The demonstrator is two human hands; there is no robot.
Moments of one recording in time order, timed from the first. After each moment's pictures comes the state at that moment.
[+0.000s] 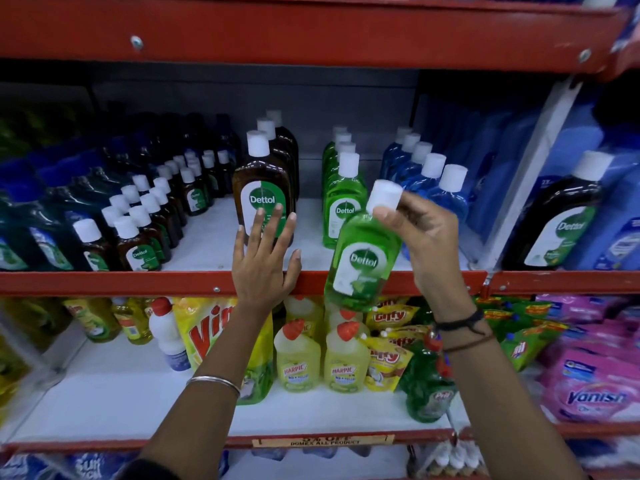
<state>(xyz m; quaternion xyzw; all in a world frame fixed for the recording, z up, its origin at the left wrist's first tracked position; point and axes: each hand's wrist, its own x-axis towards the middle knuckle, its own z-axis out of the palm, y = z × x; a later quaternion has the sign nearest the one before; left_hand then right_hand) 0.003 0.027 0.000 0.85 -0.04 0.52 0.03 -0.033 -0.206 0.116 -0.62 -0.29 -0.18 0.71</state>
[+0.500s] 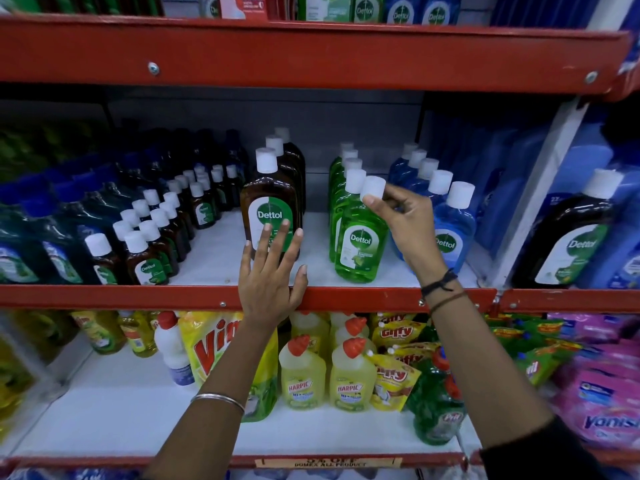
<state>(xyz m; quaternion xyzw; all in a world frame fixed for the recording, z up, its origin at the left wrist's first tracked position) 0.005 0.029 -0.002 0.86 -0.04 0.51 0.03 0.041 -0.186 0.122 -0.70 -0.24 -0.21 0.64</state>
